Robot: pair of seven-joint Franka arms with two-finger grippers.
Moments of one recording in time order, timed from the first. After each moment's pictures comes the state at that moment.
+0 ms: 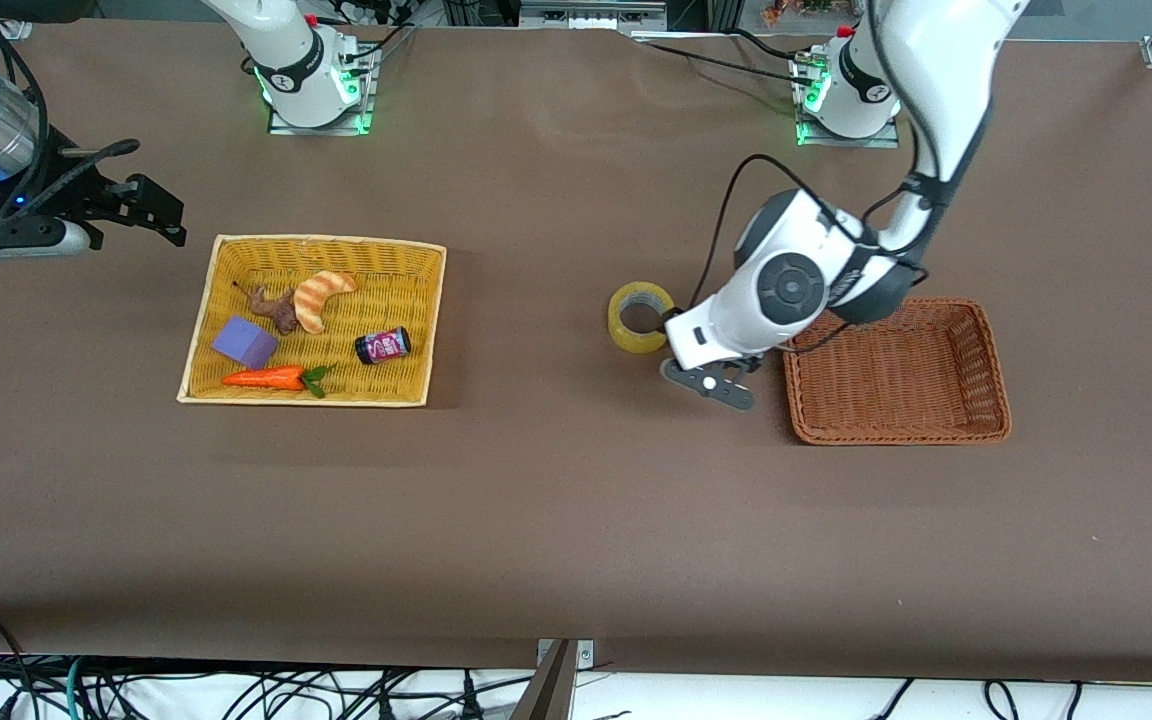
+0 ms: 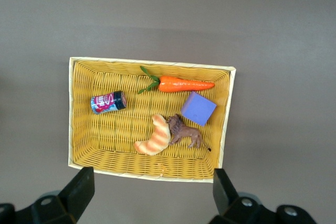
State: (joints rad) left arm -0.26 0.56 -0.30 -1.74 -0.03 2.22 -0.13; right arm 0.09 -0.08 0.00 -1.79 0.01 1.71 0.04
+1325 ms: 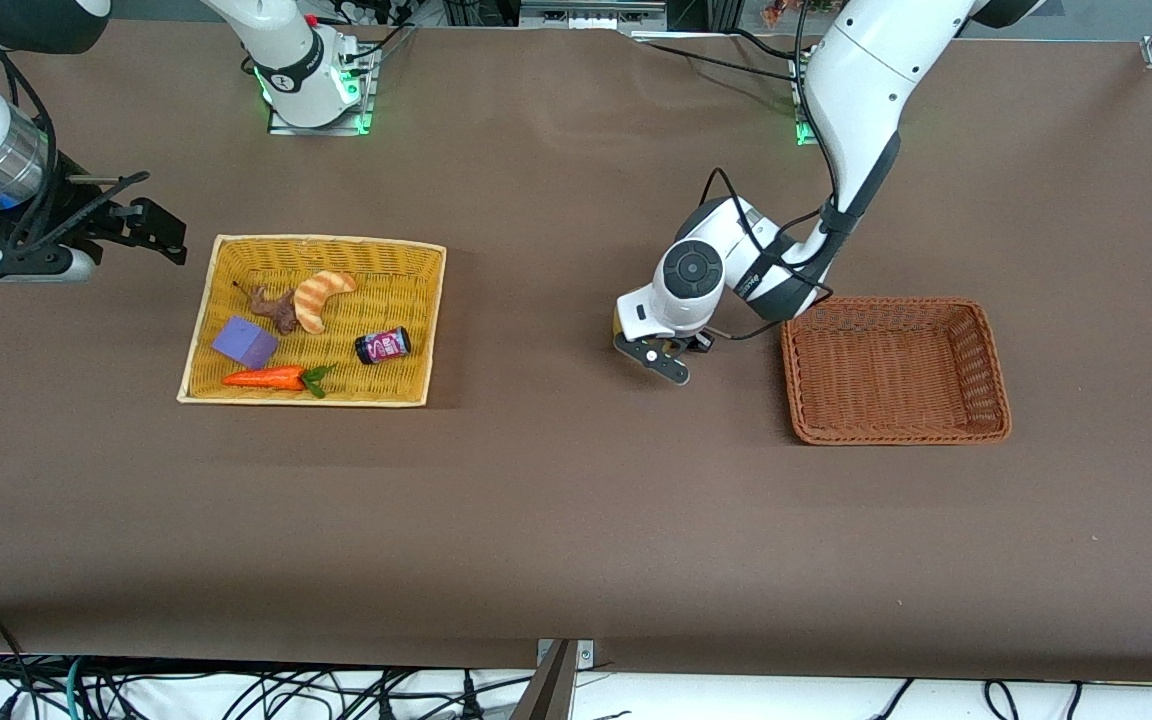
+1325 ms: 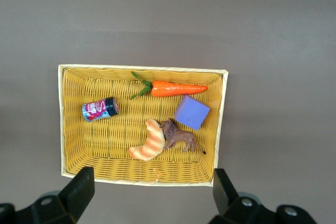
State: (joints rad) left arm -0.36 0.66 -0.29 -1.83 0.17 2.33 -0.20; right arm 0.11 -0.02 -0.01 -1.72 -0.03 1.70 0.08
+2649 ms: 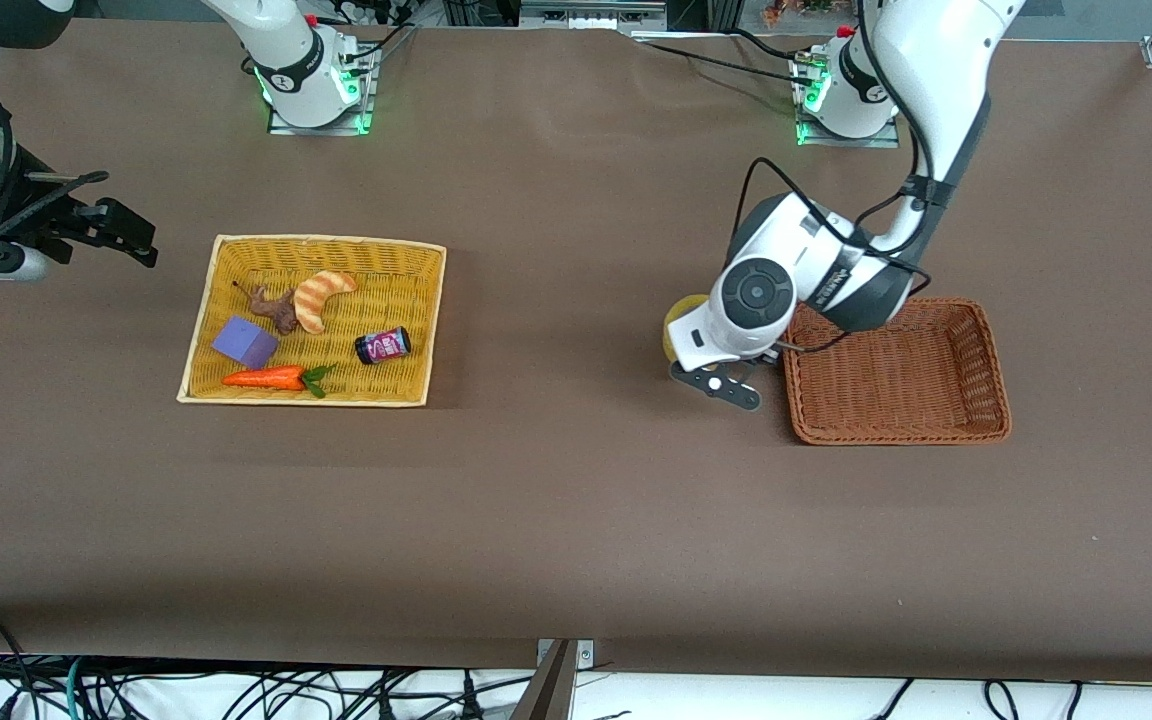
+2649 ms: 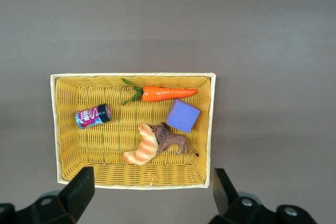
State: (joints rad) left arm -0.23 0.56 -0.28 -1.63 0.18 1.91 -0.14; right arm 0.11 -0.02 -0.05 -1.70 -0.03 1.69 0.08
